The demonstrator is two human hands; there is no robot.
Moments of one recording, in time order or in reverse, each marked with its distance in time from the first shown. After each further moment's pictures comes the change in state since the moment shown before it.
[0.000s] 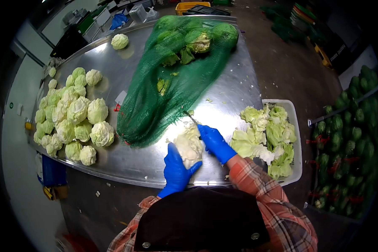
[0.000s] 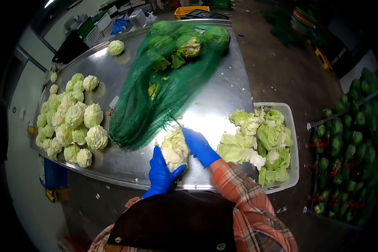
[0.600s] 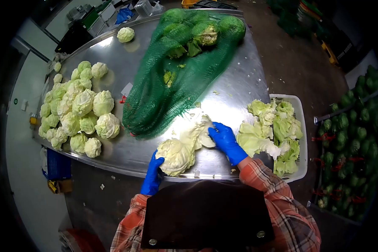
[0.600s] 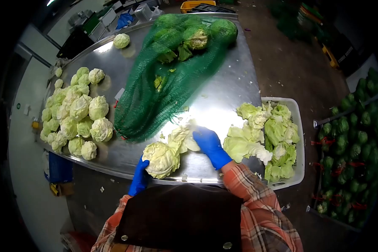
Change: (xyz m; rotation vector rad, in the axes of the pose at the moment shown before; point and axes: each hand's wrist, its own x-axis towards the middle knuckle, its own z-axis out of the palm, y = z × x) left_hand -0.014 -0.112 -0.035 -1.463 -0.248 -0.495; right_hand 0.000 0.067 0.014 -0.075 0.237 -0.180
